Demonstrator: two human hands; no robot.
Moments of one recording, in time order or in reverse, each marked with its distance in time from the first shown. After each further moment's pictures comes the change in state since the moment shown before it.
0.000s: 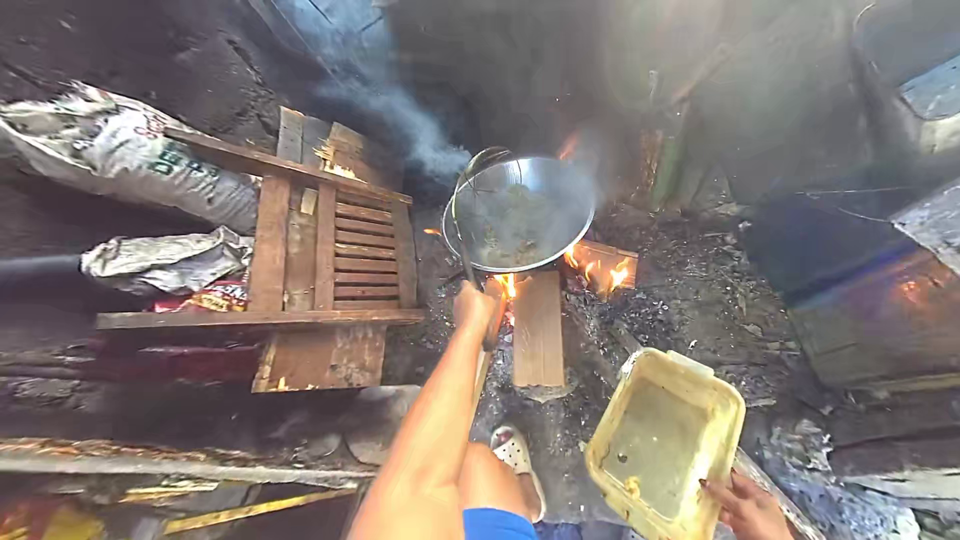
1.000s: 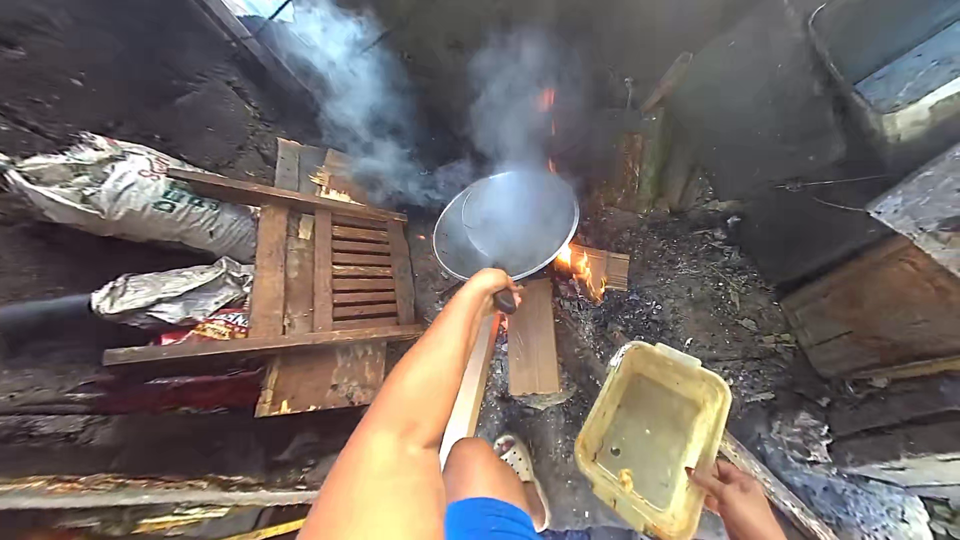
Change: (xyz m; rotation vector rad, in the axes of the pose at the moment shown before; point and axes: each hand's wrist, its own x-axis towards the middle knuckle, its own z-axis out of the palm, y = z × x) left_hand -0.006 0.085 -0.013 -0.599 -0.483 -0.130; right_hand 0.012 -0.007 0.002 0.061 -0.018 -0.004
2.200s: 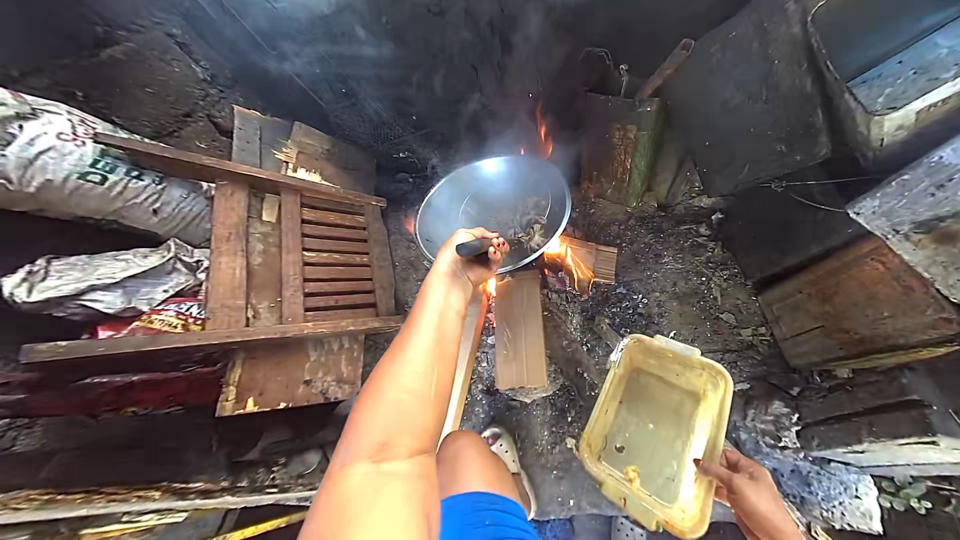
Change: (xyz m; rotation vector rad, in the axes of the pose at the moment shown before) left_hand -0.017 0.032 -0.021 -0.802 -0.266 0.081; right_hand 0.001 -0.018 -0.017 -0.060 0.066 0.000
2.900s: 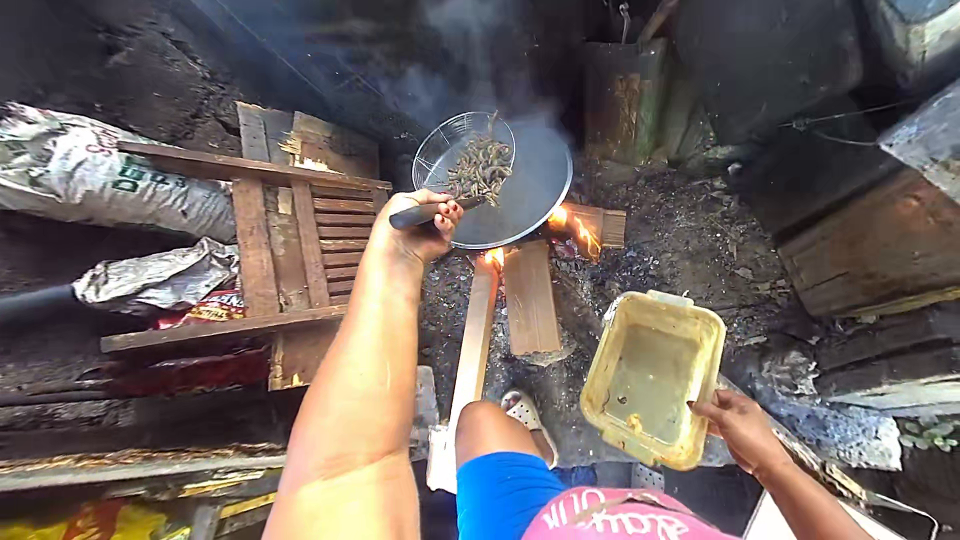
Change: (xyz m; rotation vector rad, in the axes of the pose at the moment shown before) left_hand -0.072 0.040 -0.010 0.129 0.050 0.091; right_hand 0.002 -0.005 0.015 -0.035 -0.088 -0.024
